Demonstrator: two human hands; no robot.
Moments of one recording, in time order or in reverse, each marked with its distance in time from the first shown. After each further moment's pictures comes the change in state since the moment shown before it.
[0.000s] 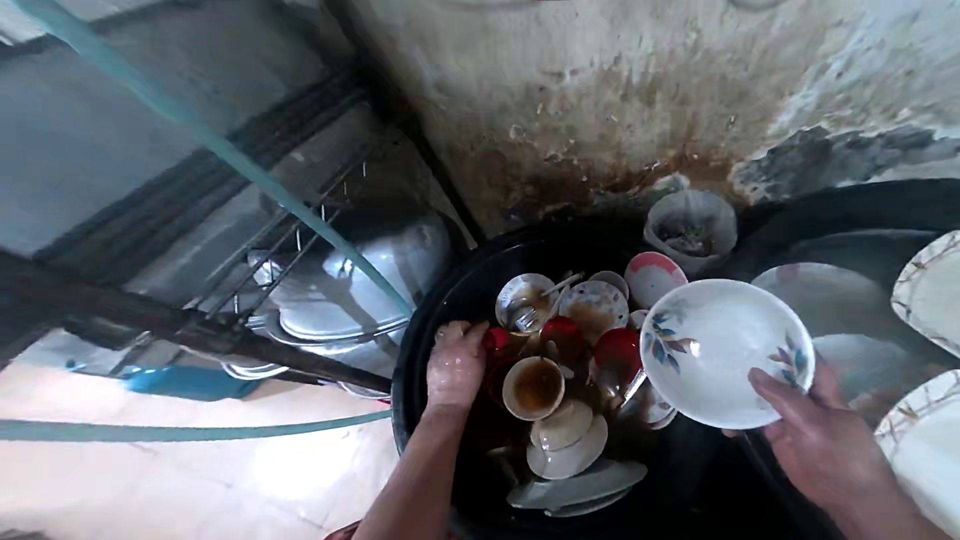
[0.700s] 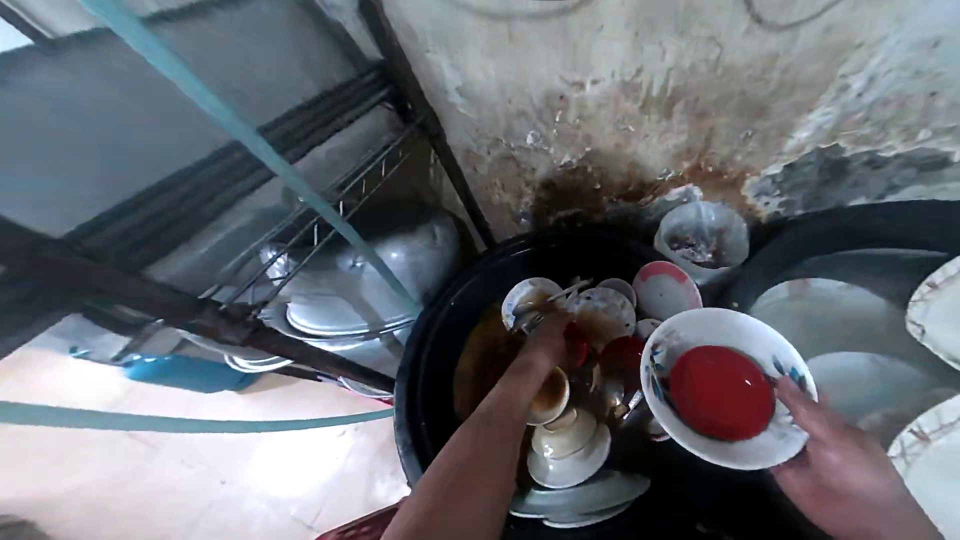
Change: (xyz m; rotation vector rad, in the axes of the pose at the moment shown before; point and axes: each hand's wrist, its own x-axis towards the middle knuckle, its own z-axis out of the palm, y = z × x) left_hand 0.051 0.091 0.053 -0.307 -0.533 0.111; right_hand 0.000 0.001 -0.001 0.196 0.070 0.254
